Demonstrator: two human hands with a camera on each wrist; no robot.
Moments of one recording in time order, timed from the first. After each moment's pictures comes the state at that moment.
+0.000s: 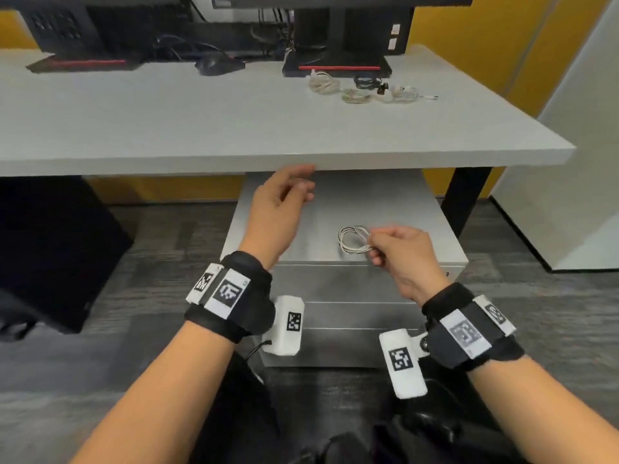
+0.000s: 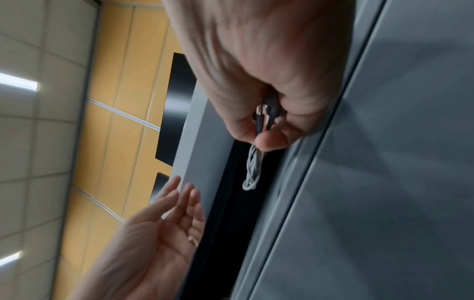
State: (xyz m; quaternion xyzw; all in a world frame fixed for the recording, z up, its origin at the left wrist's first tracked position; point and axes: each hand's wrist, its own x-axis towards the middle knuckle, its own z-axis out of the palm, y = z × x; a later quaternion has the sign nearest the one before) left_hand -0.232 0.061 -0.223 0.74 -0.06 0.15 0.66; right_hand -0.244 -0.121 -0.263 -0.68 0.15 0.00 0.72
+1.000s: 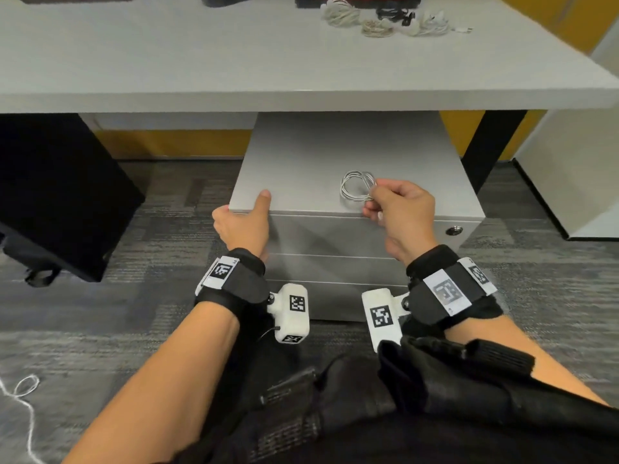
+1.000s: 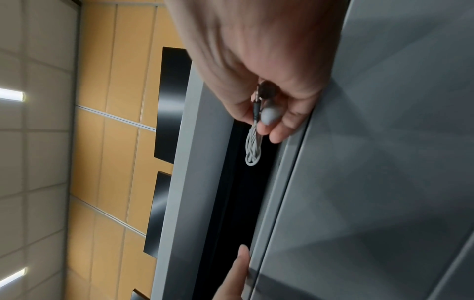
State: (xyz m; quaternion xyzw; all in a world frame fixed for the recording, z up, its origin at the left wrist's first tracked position) left_hand -0.254 0.097 -0.318 0.65 0.35 0.18 0.64; right_hand -0.253 -0.096 -0.275 -0.62 0.16 -0.07 0.76
